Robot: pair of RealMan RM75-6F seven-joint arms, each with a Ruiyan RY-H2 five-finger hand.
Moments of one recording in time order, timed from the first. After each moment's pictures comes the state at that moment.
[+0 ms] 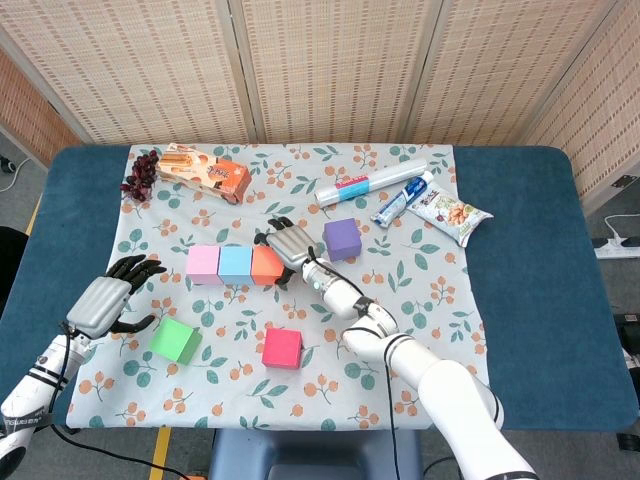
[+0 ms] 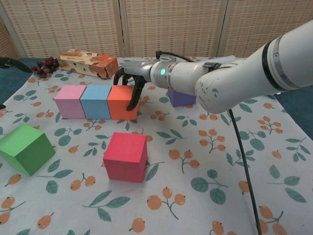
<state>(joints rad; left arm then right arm) -0.51 -1.15 -0.02 -1.42 1.53 1.10 -0.31 1.37 -2.05 0.31 -0.46 -1.29 0.43 0.30</state>
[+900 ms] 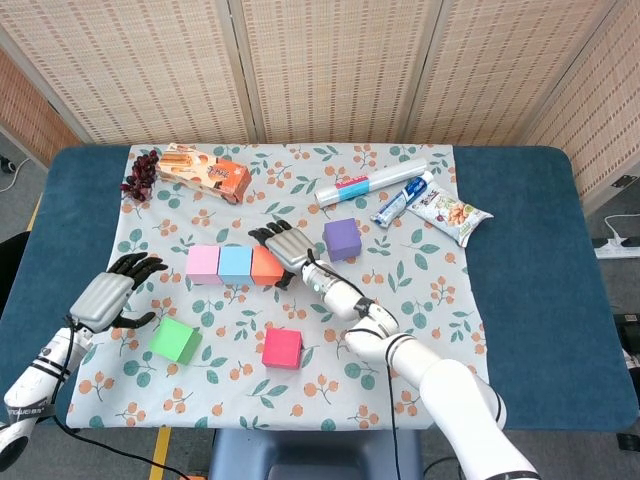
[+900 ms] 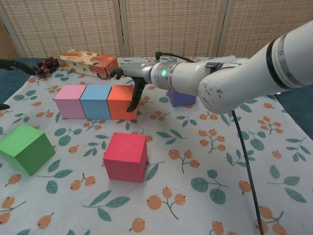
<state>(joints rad) -0.55 -1.17 -0.03 -1.36 1.52 1.03 -0.33 1.36 -2.03 0.29 -0.49 -1.32 0.44 0.31</state>
